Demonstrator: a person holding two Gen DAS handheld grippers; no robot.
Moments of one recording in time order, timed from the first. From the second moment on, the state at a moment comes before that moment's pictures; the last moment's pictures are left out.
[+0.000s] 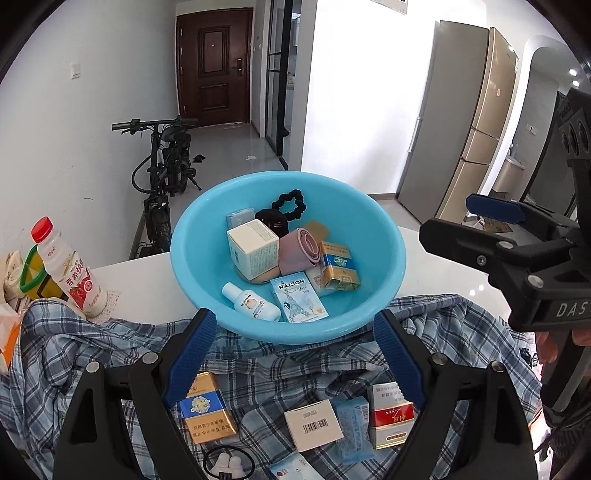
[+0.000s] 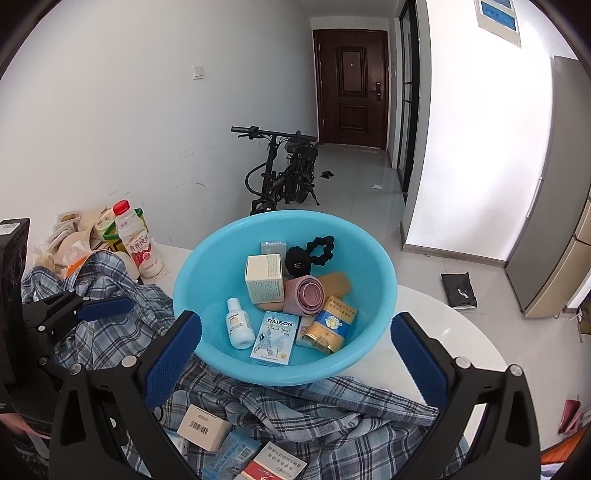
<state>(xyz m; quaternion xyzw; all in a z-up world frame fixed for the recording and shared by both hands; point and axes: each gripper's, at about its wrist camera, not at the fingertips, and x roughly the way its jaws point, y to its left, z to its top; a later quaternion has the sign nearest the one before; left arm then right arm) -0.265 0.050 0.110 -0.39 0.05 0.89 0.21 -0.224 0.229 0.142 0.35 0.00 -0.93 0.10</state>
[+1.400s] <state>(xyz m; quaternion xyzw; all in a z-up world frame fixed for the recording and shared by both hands) -0.115 -0.002 0.065 -0.39 0.05 0.89 0.24 -0.044 0.234 0.099 0.33 -0.01 -0.93 0.15</state>
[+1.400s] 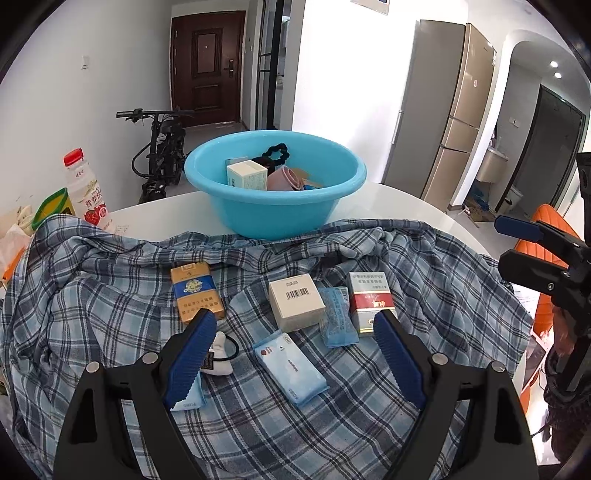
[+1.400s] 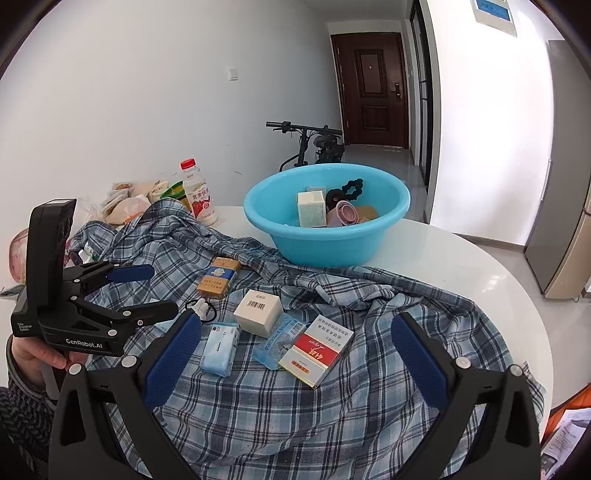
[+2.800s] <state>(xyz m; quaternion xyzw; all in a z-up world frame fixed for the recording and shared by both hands) -0.048 -0.001 0.011 -0.39 0.07 0.90 0.21 0.021 0.209 0.028 0.34 0.01 -0.93 0.12</state>
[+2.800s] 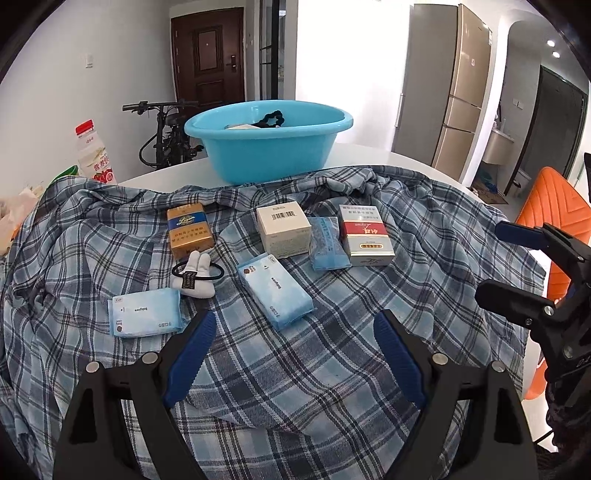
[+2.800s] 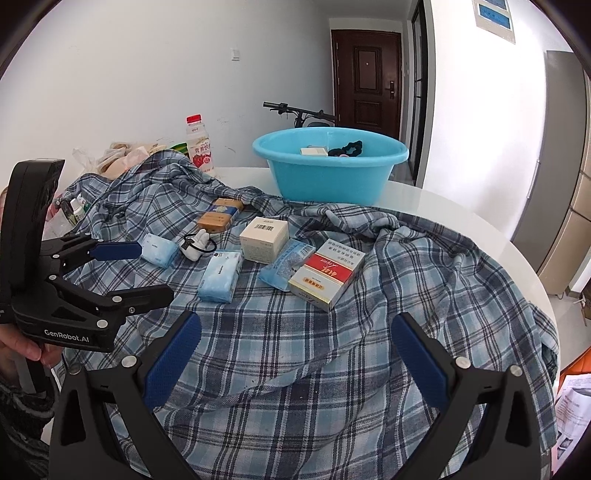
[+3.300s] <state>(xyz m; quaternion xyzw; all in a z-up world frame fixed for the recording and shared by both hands) -0.022 -0.007 -0.008 -0.34 0.08 0.93 0.13 0.020 0.210 0.011 0.33 0.00 -0.94 0.09</state>
